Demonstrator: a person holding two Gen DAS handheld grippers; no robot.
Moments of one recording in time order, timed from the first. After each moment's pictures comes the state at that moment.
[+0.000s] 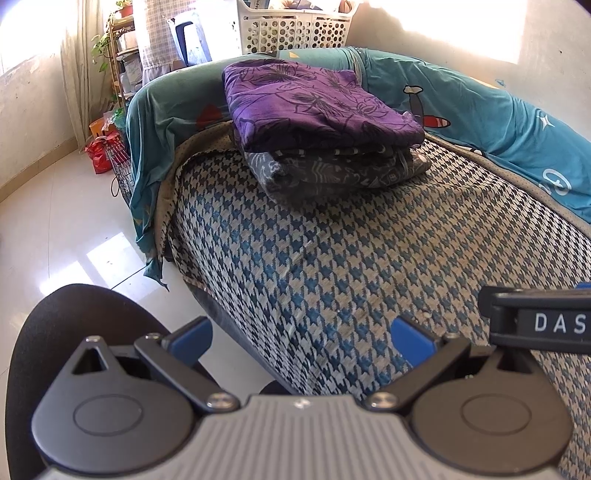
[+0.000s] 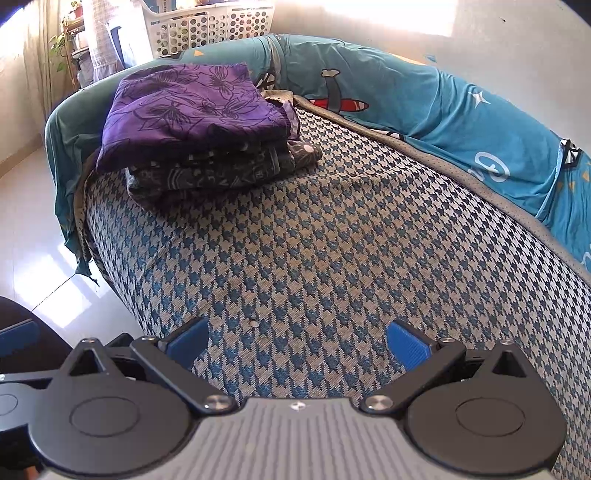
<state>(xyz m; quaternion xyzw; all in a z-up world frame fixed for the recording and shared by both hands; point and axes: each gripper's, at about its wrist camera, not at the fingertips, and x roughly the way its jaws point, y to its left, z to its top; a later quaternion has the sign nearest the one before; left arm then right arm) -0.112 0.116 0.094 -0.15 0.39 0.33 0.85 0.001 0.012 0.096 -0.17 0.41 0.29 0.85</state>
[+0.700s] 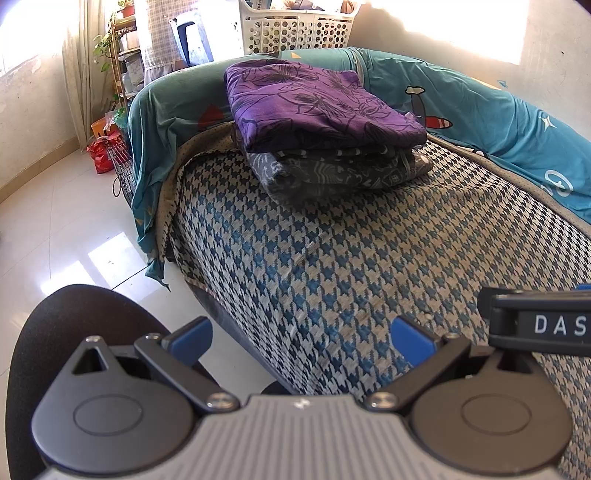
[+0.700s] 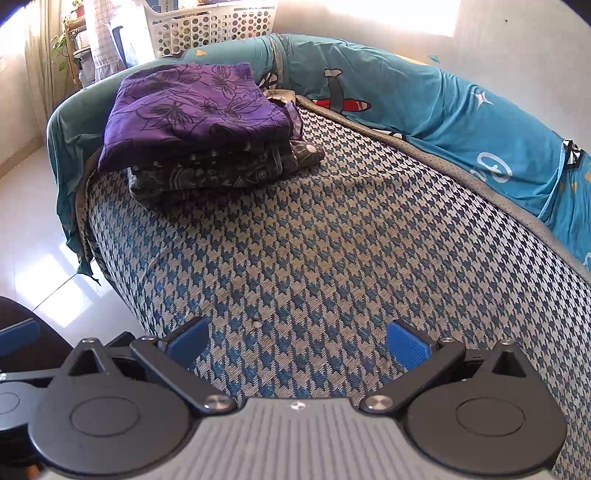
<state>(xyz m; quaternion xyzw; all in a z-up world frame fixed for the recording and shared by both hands) -0.112 0.117 0.094 -0.15 0.39 0.33 0.85 0.000 0.014 0.096 -0.17 0.41 0.29 0.85</state>
